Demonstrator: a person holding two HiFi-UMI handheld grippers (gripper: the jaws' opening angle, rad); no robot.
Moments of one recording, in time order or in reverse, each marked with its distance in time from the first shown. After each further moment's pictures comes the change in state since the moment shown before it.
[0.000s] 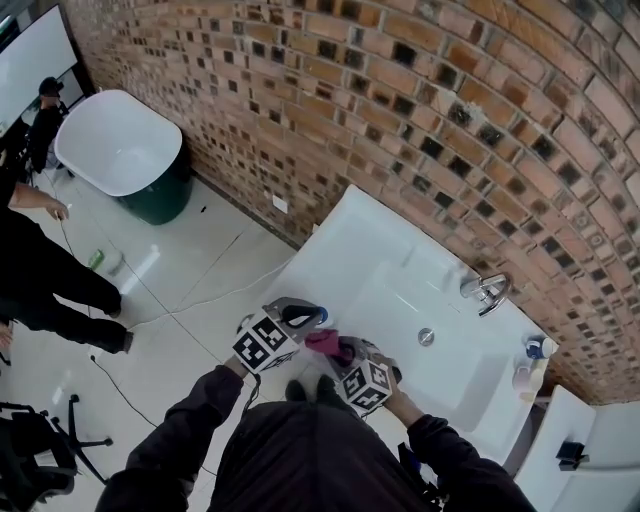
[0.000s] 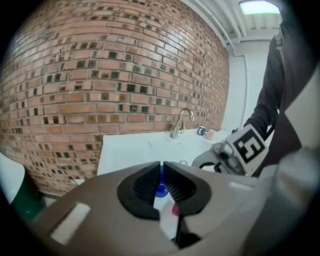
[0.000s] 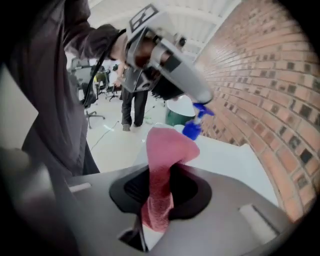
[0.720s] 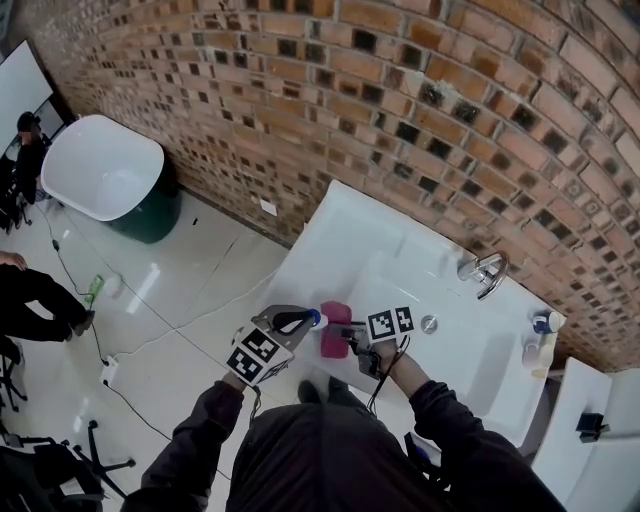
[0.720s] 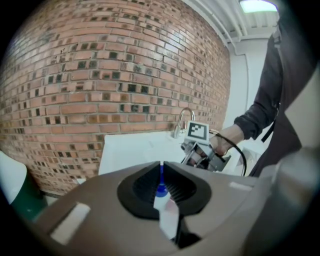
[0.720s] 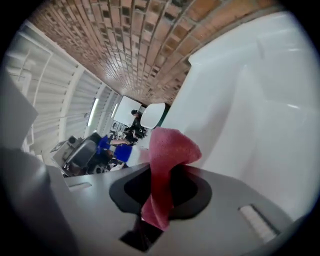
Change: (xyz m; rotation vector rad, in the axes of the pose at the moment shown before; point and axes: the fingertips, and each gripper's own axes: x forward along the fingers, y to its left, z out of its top) left arm -0.003 0.002 -0.001 -0.001 0.003 0.024; right arm 0.030 -0.061 -0.027 1.310 -0.156 0.421
